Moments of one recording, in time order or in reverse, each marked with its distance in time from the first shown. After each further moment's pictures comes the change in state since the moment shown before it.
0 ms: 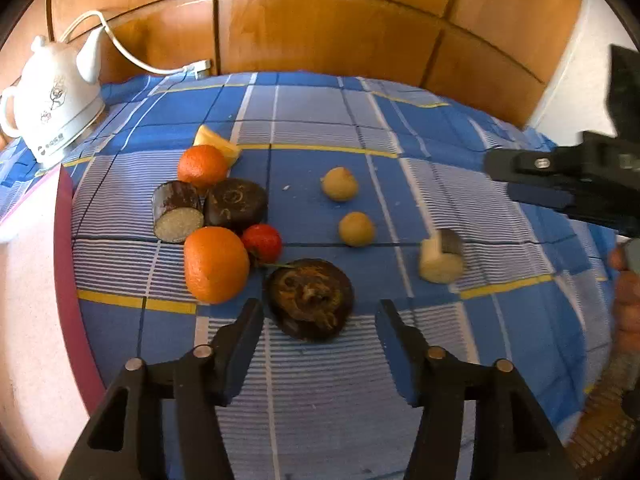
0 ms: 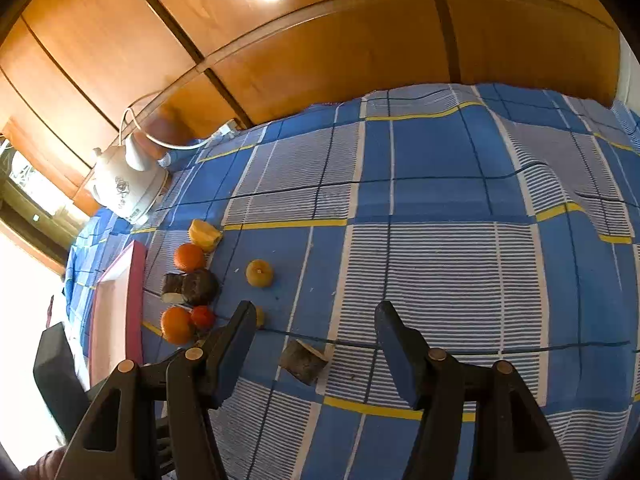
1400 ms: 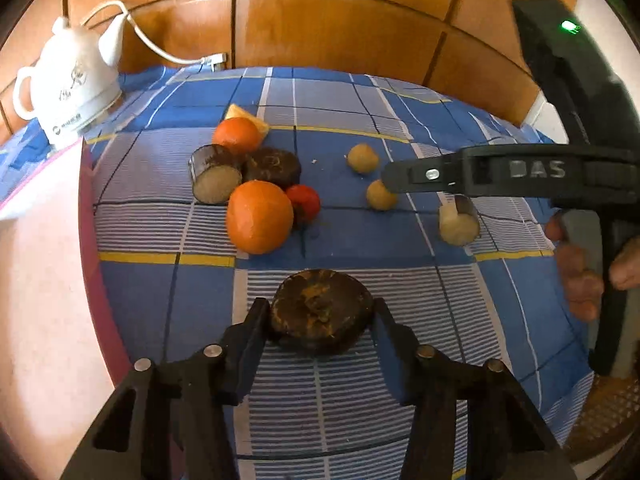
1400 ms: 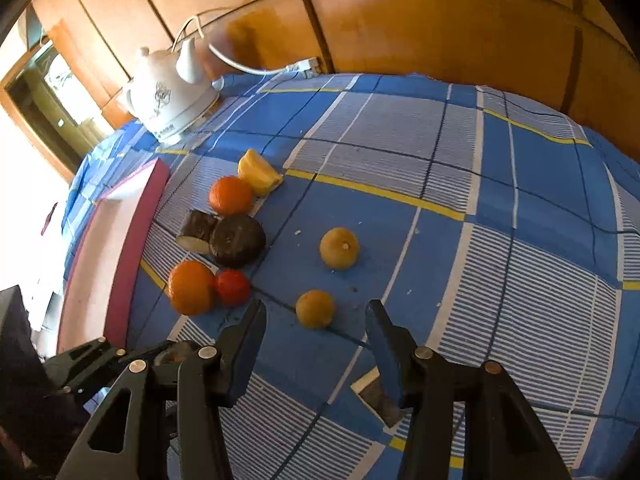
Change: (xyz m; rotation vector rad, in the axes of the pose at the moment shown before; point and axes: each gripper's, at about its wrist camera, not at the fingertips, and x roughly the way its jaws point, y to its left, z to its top) left arm -0.016 0.026 -0.036 0.016 -0.038 -0.017; right arm 0.070 0.069 -0.010 -0.309 0.116 0.020
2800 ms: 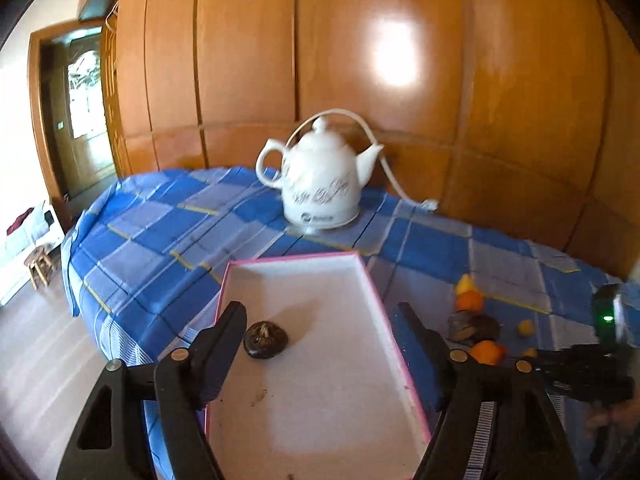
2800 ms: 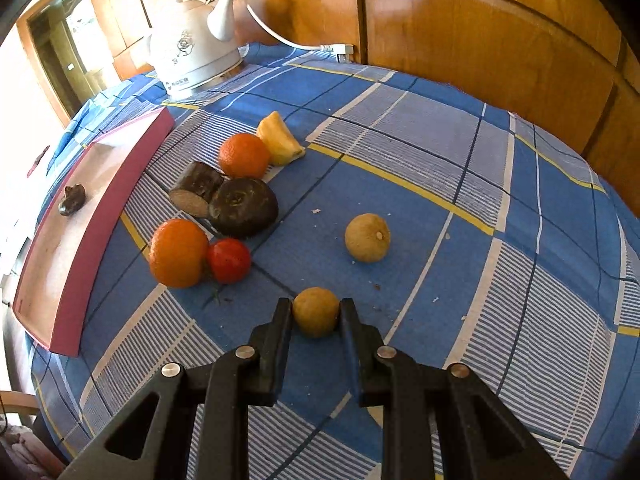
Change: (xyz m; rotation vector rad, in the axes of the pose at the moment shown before) left arm -0.173 0.109 -0.001 -0.309 -0.399 0.484; right arm 0.022 0.024 -0.011 -0.183 0.006 -0.087
